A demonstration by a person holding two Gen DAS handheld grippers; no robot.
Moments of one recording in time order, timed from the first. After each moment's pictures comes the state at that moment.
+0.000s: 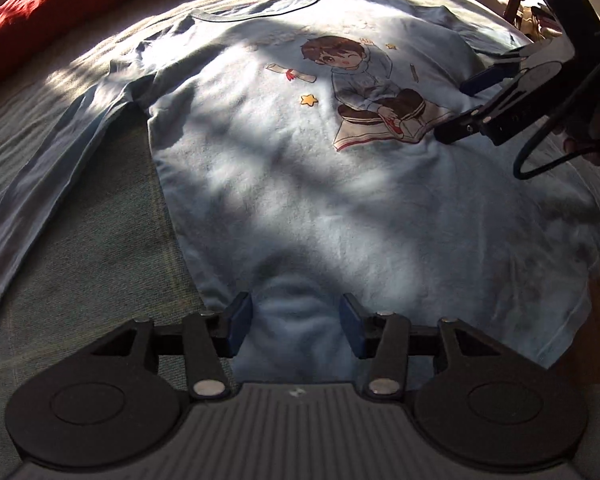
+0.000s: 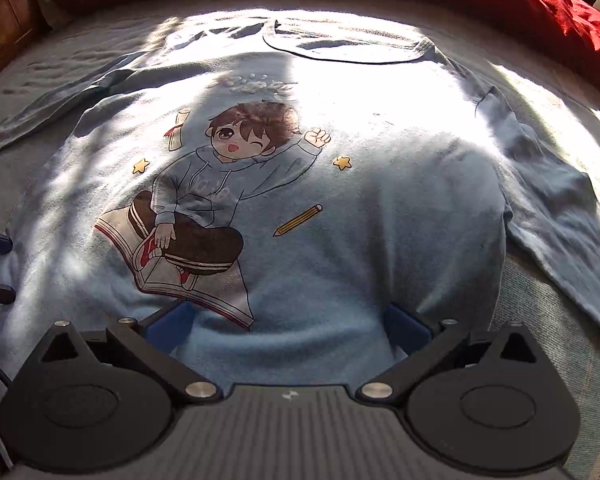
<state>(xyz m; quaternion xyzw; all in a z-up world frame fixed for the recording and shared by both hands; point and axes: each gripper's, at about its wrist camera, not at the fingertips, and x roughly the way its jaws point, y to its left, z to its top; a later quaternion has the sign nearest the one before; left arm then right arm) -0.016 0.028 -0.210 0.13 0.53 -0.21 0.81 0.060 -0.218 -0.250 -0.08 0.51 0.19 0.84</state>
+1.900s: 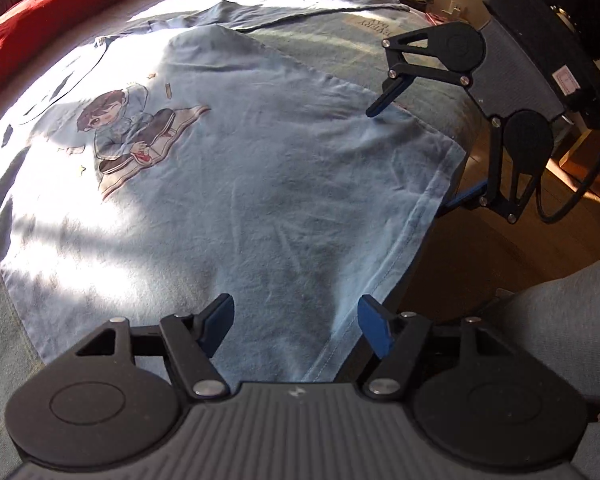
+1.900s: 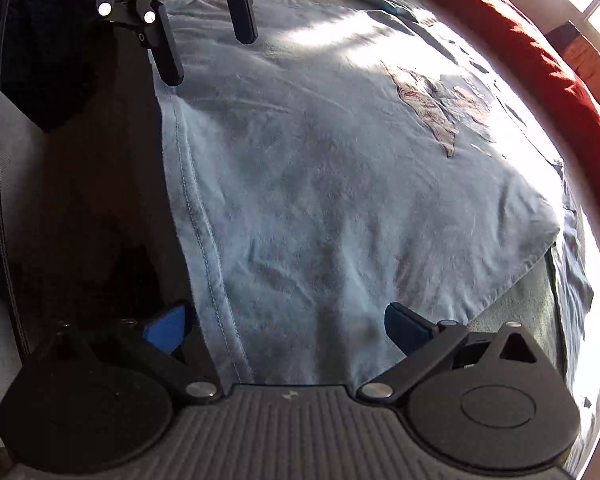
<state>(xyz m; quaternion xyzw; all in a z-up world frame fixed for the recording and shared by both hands) -0.088 -0.065 -0.193 0.24 0.48 -0.41 0.74 -0.147 -0.230 -0.255 -0.40 0.40 0.39 0.73</state>
